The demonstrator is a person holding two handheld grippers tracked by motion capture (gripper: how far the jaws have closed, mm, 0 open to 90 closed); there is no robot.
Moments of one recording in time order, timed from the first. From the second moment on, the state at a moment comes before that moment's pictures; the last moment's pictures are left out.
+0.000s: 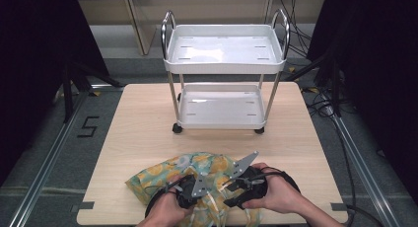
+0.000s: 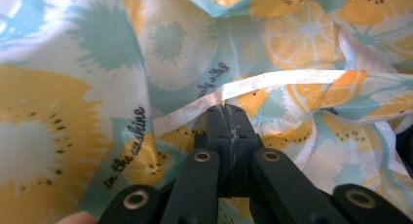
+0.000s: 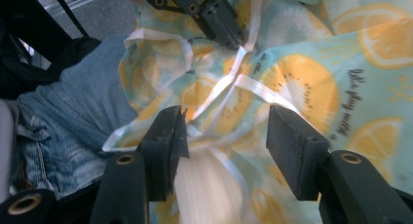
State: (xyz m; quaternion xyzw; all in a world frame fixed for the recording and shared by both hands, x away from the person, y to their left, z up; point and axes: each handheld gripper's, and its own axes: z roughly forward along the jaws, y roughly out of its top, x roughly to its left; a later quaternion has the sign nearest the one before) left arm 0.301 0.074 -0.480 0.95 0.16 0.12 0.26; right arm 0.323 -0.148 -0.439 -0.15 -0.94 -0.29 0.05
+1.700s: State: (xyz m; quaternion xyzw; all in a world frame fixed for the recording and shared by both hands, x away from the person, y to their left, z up) left arm 0.294 0.077 -0.432 0.89 0.18 0.25 0.33; right arm 0.406 -0.092 -0.376 -0.33 -0.82 -0.46 0.07
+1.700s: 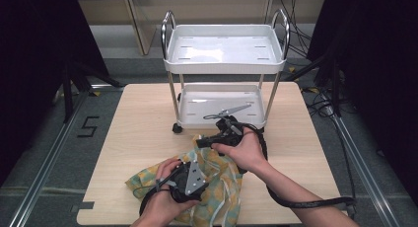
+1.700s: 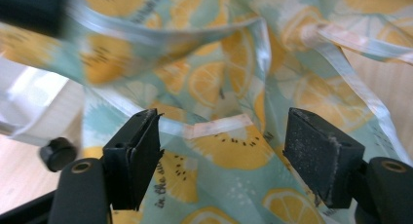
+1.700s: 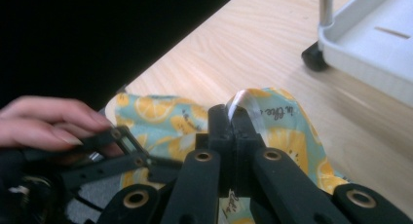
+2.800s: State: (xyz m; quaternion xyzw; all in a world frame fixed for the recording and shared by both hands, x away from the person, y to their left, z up) left arm 0.315 0.069 -0.440 0.88 0.21 0.18 0.38; right arm 0.405 -0.091 -0.373 -0.34 -0.82 -0.46 0.05
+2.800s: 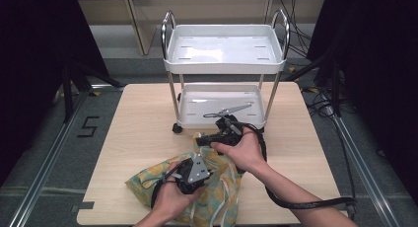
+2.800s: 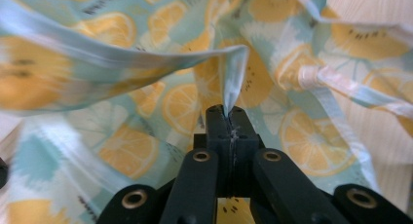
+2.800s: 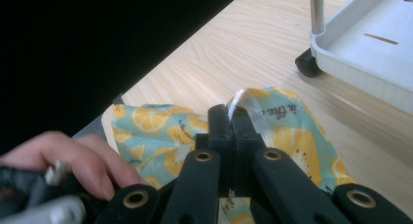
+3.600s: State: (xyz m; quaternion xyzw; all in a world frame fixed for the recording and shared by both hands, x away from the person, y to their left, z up) left arm 0.340 0.139 -0.406 0.83 0.30 0.23 0.42; right arm 0.408 -0.105 -0.377 -0.29 -0.84 -0.46 0.01
